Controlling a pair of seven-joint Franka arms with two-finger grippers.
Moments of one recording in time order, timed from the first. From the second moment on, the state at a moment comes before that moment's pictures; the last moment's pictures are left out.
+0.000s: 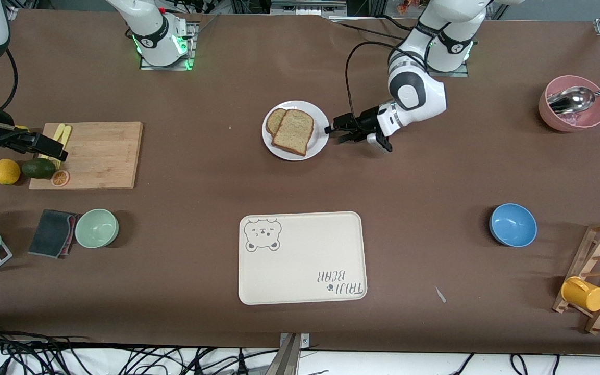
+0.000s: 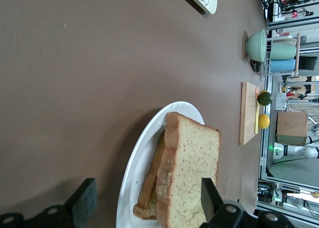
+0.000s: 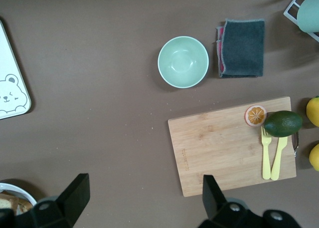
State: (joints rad) left arm -0.46 0.35 -0.19 -2.41 -2.06 2.44 1.21; right arm -0.01 0.13 -0.01 -1.56 0.01 1.65 0.15
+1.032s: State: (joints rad) left arm -0.53 0.42 -0.19 -2.40 -2.21 2.44 1.32; right arm 0.00 0.13 -0.01 -1.56 -0.01 1.65 0.10
